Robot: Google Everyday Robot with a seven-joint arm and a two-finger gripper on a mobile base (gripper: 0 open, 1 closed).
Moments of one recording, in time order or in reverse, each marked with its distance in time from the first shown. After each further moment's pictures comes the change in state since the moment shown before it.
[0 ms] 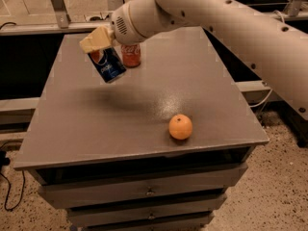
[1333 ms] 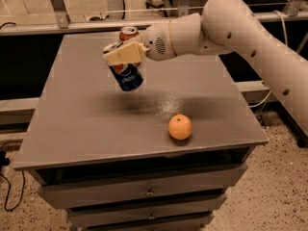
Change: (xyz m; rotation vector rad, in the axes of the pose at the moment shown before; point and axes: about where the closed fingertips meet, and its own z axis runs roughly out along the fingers) arm 0.036 -0.007 -0.037 -0.252 -0.181 -0.189
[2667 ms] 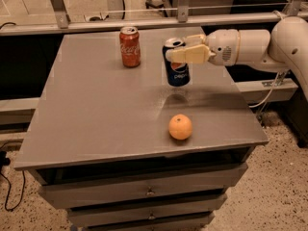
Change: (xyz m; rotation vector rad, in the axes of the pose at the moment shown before) arm 0.036 -0.063 -0.132 -0.027 -0.213 -0.049
